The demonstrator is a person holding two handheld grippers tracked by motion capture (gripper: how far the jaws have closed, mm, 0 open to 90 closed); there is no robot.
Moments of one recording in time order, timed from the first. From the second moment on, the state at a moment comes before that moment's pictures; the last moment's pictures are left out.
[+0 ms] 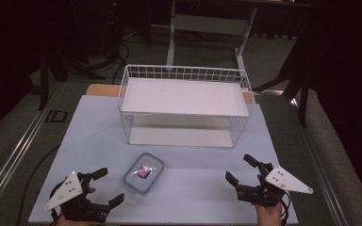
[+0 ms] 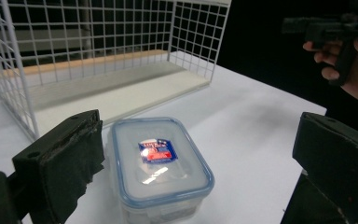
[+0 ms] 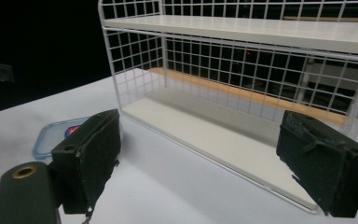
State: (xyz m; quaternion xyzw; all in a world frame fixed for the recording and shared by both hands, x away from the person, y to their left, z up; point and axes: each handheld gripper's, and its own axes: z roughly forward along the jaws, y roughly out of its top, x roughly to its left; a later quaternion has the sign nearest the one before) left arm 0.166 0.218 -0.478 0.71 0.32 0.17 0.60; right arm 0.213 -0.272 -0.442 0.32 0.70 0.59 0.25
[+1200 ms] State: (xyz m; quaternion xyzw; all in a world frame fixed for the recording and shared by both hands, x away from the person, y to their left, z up) left arm 0.188 0.204 -0.526 0.84 0.30 0.11 0.44; right arm 0.215 -0.257 -0.441 0.30 0.70 0.61 0.23
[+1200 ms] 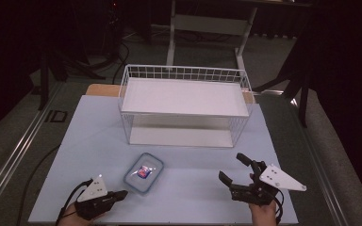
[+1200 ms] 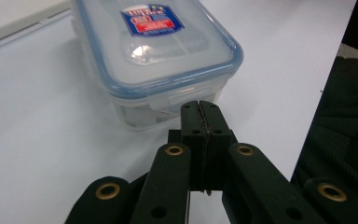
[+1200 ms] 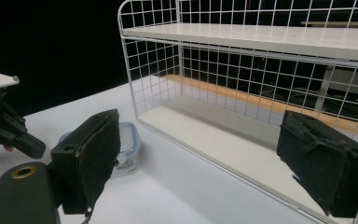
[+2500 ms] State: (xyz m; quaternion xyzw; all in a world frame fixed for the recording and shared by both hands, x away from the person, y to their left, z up) left arm 0.233 0.192 -0.539 0.82 0.40 0.10 0.40; right arm 0.217 -0.253 -0.446 0.29 0.71 0.60 0.21
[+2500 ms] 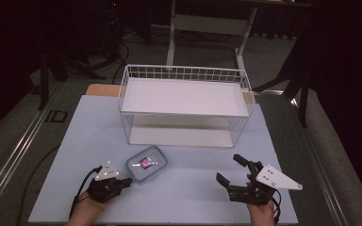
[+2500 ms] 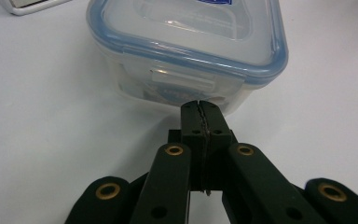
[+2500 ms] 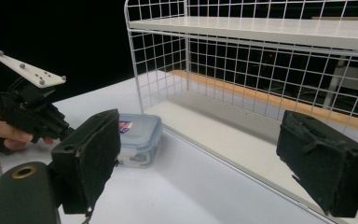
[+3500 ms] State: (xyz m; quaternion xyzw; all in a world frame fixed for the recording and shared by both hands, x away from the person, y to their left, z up) left arm 0.290 0.187 -0.538 0.79 0.44 0.14 0.41; right arm 0.217 -0.250 -0.451 0.28 0.72 0.59 0.21
